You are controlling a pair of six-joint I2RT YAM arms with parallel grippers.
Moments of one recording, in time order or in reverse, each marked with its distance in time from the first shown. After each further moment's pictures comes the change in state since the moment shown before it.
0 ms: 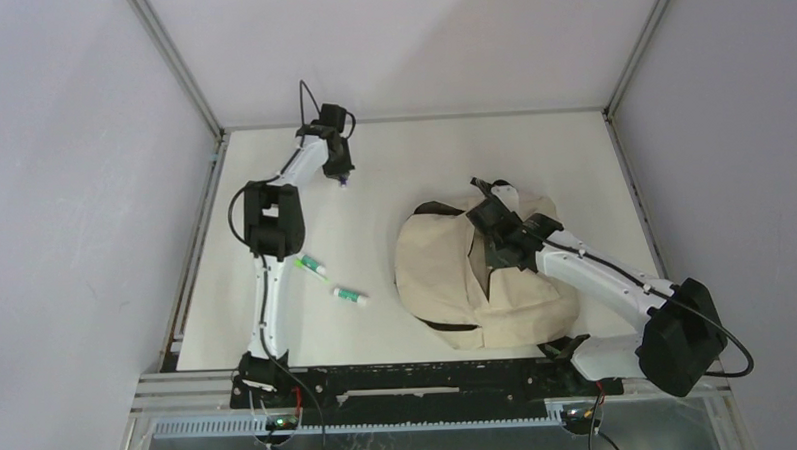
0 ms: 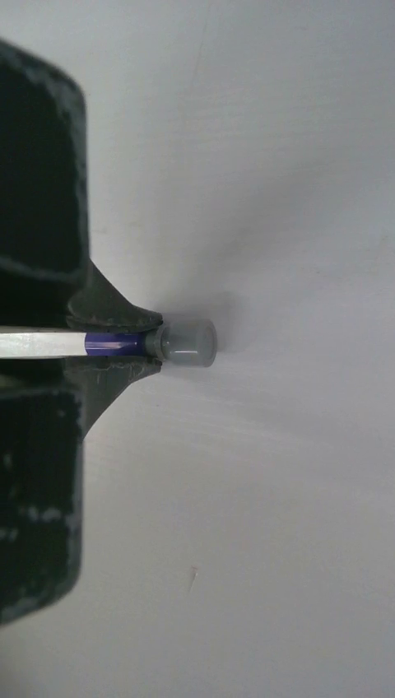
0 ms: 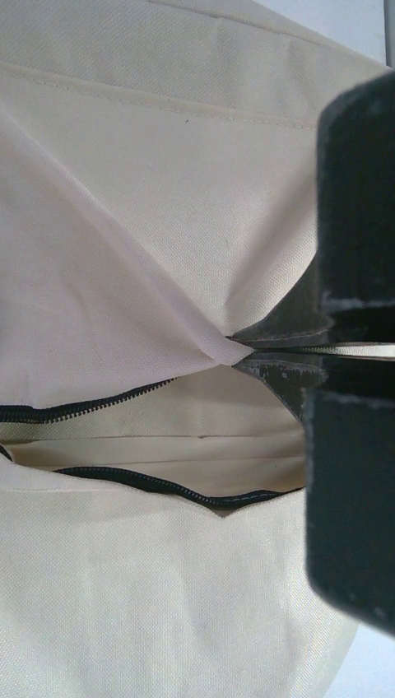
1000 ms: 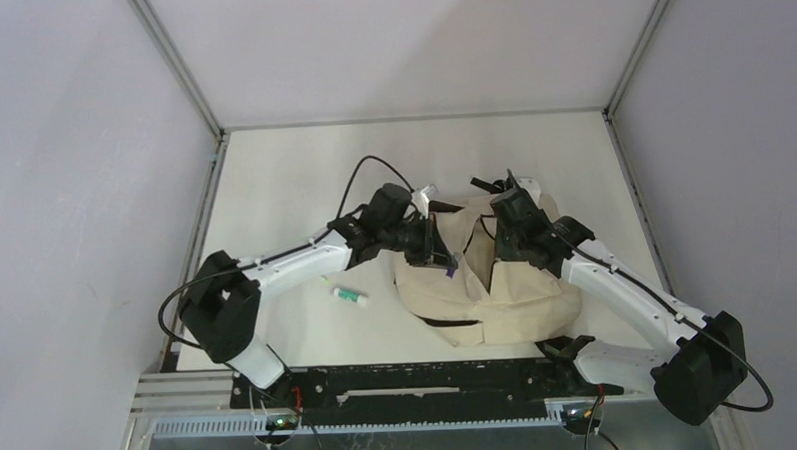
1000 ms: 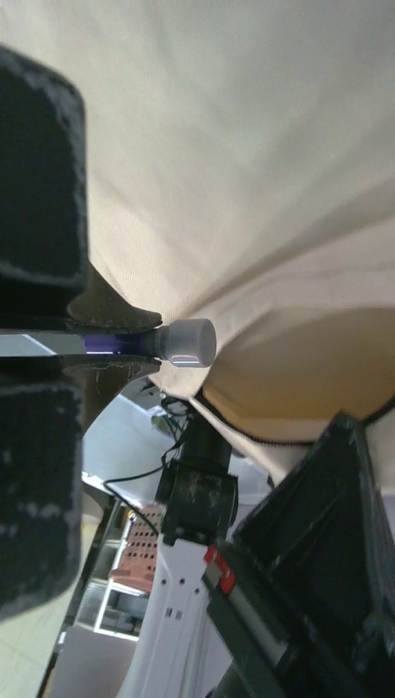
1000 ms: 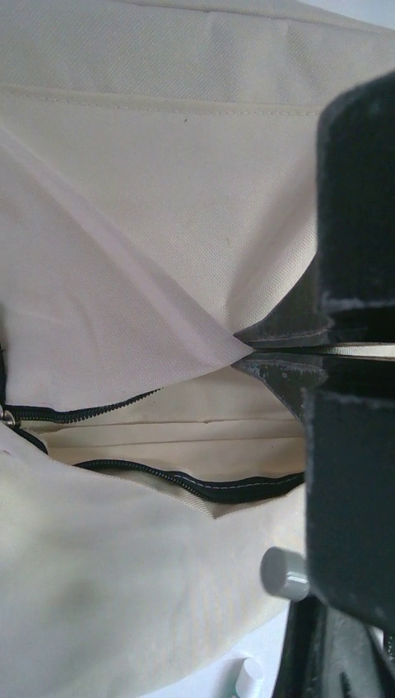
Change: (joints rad) left arm -0.566 -0.894 -1.123 0.611 0.630 -0.449; right arm -0.082 -0.145 -0.011 0.031 -0.085 0.017
